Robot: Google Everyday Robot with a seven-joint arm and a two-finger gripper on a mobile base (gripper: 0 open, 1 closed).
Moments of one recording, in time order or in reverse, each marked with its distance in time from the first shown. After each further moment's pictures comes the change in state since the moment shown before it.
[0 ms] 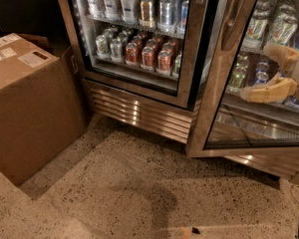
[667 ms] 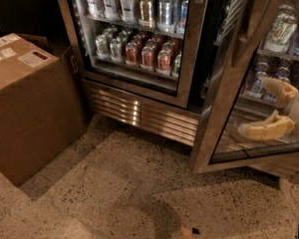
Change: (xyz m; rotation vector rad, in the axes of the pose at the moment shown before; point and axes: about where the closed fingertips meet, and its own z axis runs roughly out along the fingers) arm 0.050 0.056 -0.013 -0.021 -0.006 0.068
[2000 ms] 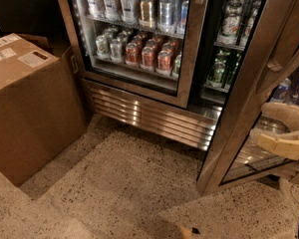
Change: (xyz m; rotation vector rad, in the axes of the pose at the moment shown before) arm -0.001 0.052 -0.050 0.016 -0.071 0.009
